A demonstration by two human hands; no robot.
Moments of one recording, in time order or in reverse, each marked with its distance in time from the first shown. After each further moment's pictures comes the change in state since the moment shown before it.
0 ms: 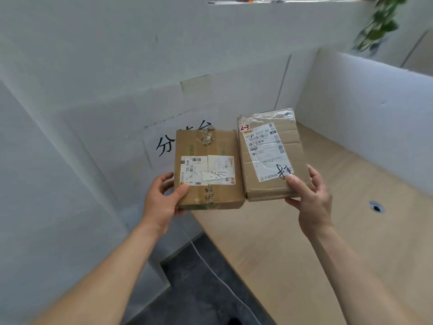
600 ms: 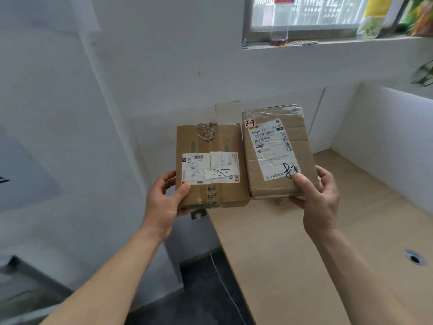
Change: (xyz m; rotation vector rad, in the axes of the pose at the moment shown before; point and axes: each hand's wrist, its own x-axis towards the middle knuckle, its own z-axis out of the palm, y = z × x) left_hand -0.109 0.043 0.021 -0.074 0.241 0.230; right_hand 0.002 -0.055 -0.014 0.113 -0.244 -0.112
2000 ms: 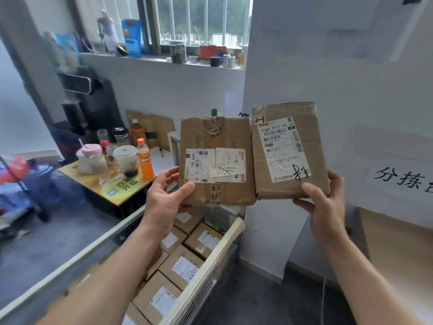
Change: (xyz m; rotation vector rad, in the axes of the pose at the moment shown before) left_hand -0.444 0.087 -0.291 -0.037 0.788 0.255; right_hand -0.360 -0.048 0.164 0.103 -0.953 0.024
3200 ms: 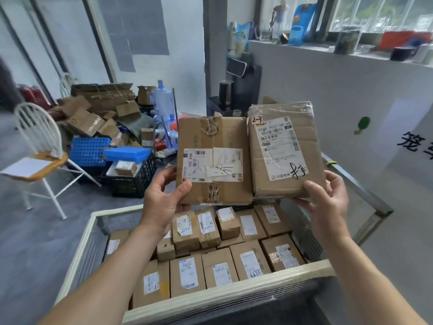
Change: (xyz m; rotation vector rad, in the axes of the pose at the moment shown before) left_hand -0.098 0.021 -0.110 0.164 0.753 0.135; right_hand 0.036 0.064 0.187 0.270 -0.654 0.255
